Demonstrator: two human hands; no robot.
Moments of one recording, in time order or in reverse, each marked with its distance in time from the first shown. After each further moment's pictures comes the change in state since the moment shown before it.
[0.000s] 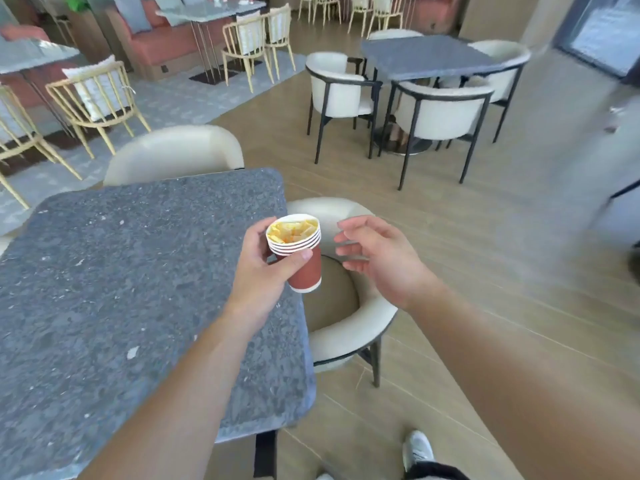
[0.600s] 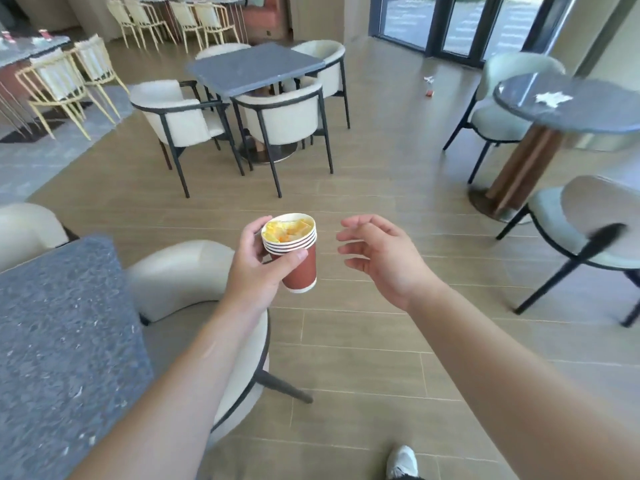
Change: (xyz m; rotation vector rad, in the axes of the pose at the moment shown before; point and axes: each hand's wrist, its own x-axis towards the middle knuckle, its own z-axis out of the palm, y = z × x) left_hand 0.011 0.007 0.306 -0.001 -0.438 -0.040; right_hand -0.084 -0.049 -0.281 0.166 0.471 -0.081
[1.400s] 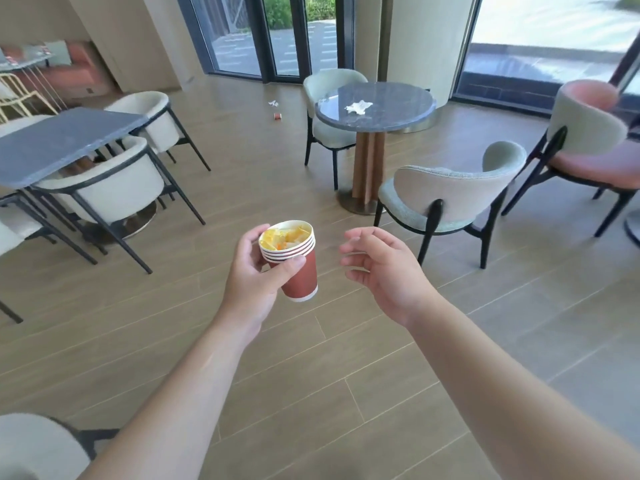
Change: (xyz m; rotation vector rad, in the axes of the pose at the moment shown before) left_hand 0.080 0.005 0.346 -0.079 -0.489 -0.017; right_hand -0.002 -0.079 -0.303 0.143 0.448 -0.147
